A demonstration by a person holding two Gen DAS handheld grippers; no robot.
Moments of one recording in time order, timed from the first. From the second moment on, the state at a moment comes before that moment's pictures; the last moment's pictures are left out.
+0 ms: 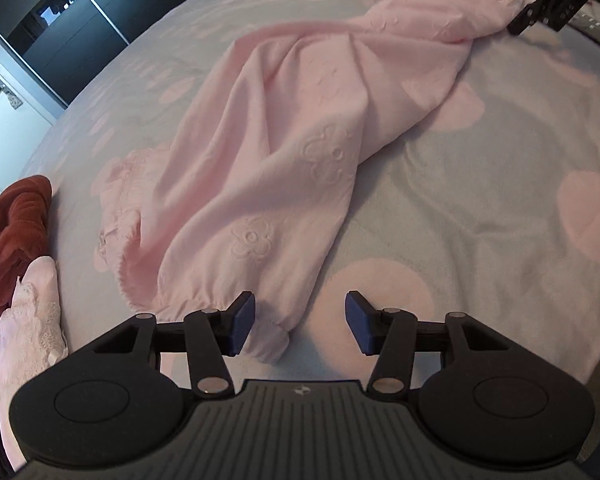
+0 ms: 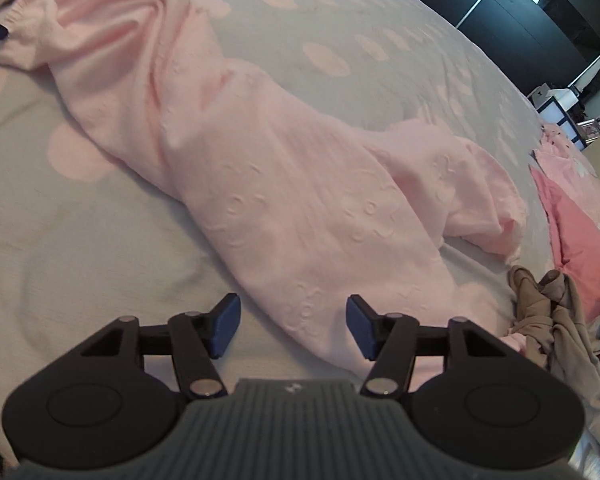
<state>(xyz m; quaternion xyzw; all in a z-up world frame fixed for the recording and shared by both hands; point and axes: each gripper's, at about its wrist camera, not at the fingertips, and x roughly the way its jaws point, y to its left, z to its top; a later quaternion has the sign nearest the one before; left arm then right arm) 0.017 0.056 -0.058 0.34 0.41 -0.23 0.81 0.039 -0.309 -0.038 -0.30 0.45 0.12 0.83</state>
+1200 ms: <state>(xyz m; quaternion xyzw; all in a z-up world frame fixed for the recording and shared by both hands) 0.092 0.136 0.062 0.20 0.33 -0.10 0.92 0.193 -0.327 0.122 -0.32 0.34 0.01 0.89</state>
